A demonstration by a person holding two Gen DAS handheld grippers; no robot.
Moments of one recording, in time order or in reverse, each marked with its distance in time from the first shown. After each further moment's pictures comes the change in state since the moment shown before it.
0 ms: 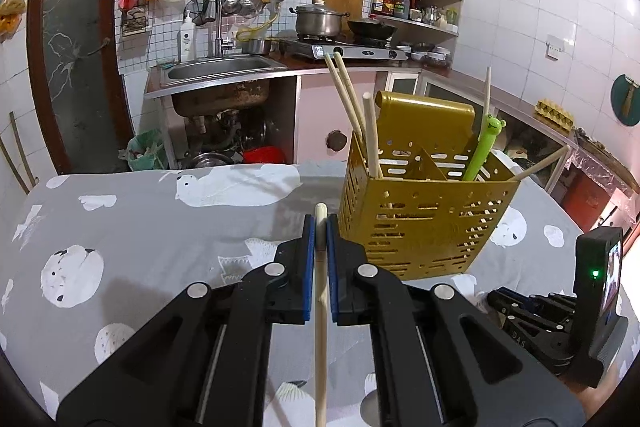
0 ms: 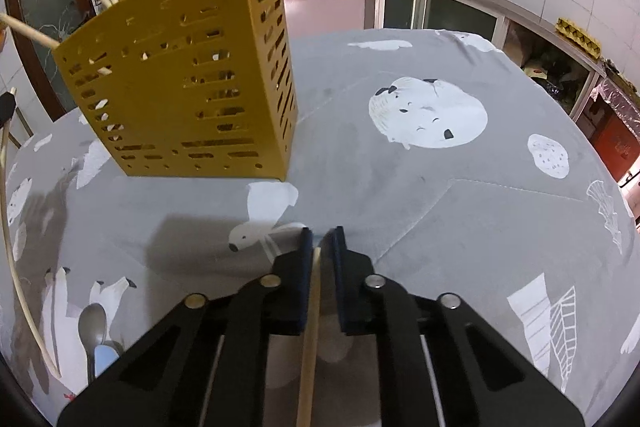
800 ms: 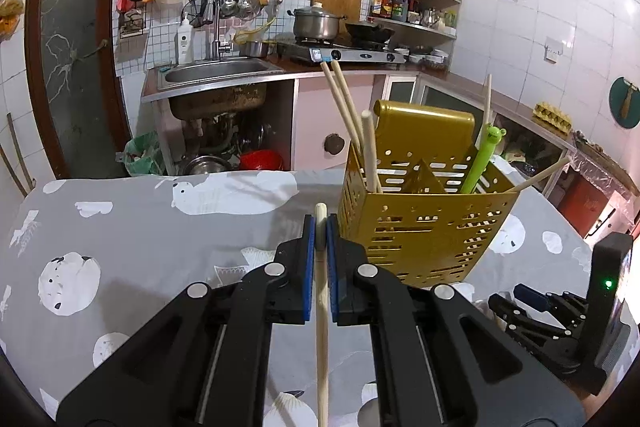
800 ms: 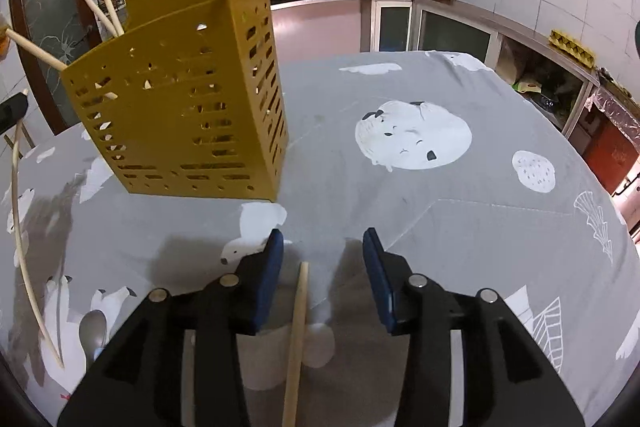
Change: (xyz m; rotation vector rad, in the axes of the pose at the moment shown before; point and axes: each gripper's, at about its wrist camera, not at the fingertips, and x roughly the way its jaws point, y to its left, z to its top) left arm 0.000 -0.001 0.009 0.001 -0.002 -0.007; right arm -0.013 -0.007 0.001 -0.002 -0.076 -0.006
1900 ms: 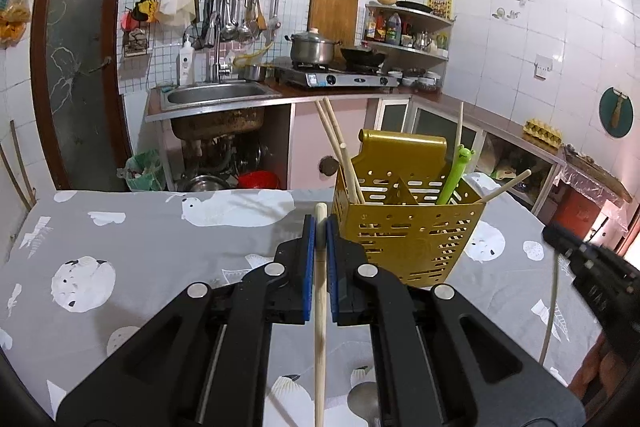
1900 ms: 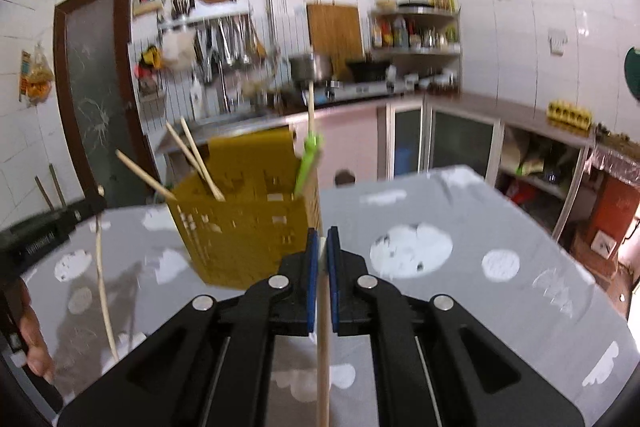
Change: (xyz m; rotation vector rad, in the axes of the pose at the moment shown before) left arm -0.046 0.000 -0.006 0.002 -0.100 -0.016; right arm -0.118 0.006 0.020 -0.003 -0.403 0.080
